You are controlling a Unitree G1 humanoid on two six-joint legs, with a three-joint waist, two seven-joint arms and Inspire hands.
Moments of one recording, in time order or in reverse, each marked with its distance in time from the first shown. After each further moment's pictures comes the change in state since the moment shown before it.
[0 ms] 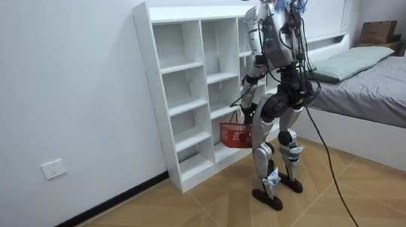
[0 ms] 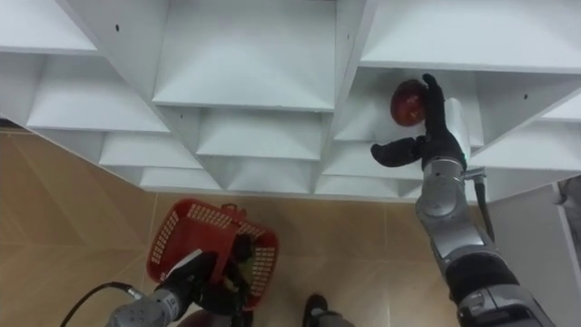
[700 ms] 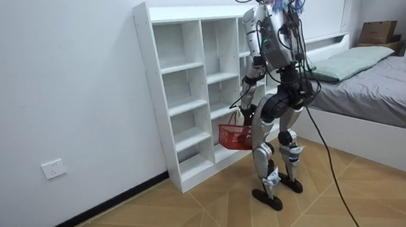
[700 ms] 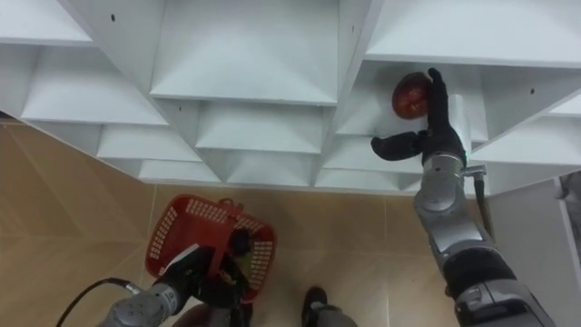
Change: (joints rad) left arm -0.027 0.003 -0.009 0.022 -0.018 0.005 0.011; right arm -0.020 0.000 0.000 0.007 0.057 0.001 -0.027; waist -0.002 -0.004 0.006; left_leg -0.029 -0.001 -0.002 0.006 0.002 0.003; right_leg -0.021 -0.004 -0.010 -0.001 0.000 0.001
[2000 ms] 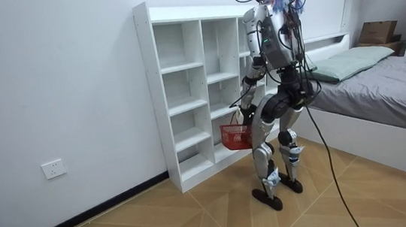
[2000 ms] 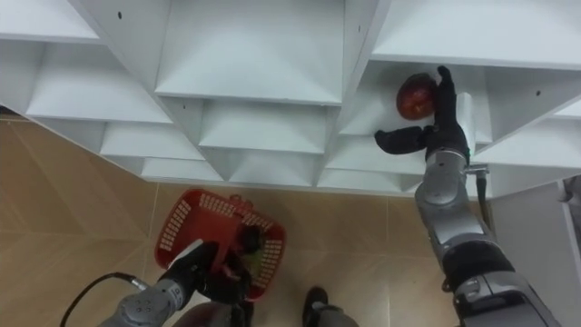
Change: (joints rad) left arm -0.019 -0.010 -0.033 -0.007 0.001 0.017 0.056; right arm -0.034 0.002 0.000 0.041 0.075 0.010 -0.012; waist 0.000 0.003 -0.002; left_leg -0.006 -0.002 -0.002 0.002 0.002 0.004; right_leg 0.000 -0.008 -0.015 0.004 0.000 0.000
